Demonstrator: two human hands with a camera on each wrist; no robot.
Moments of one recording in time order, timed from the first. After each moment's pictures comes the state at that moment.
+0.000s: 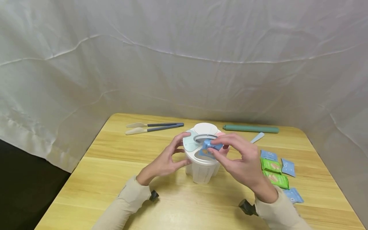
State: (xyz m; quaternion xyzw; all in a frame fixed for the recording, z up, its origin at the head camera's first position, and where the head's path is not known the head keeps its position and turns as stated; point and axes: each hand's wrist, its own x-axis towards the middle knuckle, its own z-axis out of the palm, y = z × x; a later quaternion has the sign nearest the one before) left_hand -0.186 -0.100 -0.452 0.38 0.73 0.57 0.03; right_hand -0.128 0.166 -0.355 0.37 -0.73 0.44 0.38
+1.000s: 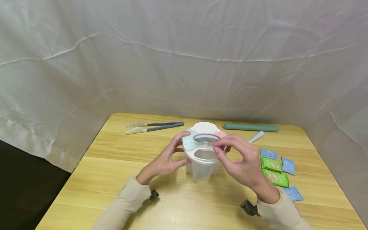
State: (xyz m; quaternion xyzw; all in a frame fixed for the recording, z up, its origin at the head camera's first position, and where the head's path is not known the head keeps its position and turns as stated) left_hand -0.185 -0.099 -0.449 0.37 0.73 0.58 0.03; right_hand -0.128 0.172 -0.364 0.38 -0.72 0.45 0.36
